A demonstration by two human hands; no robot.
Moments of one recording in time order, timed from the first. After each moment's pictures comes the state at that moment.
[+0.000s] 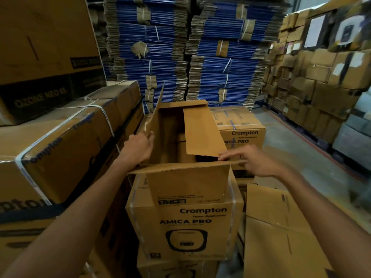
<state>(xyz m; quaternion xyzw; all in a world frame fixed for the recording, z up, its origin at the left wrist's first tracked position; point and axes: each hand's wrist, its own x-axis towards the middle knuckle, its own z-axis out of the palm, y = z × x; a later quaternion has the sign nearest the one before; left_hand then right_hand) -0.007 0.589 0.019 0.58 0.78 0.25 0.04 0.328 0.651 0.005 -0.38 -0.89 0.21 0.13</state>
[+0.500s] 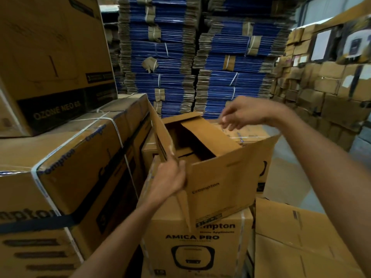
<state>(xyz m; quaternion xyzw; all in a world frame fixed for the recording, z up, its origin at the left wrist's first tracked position) 0.071 0.556 0.004 0.54 0.74 0.36 0.16 0.275 0.667 0.151 -0.42 -0.86 0.24 0.14</state>
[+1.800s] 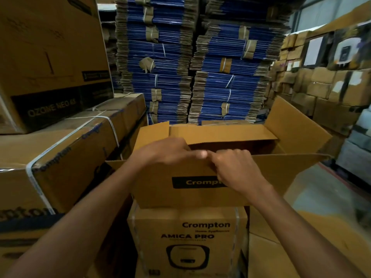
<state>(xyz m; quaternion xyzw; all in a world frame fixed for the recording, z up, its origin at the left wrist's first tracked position) 0.056 0.579 0.083 0.74 0.64 0.09 0.16 0.256 0.597 0.029 -0.35 -0.88 -0.21 0.23</state>
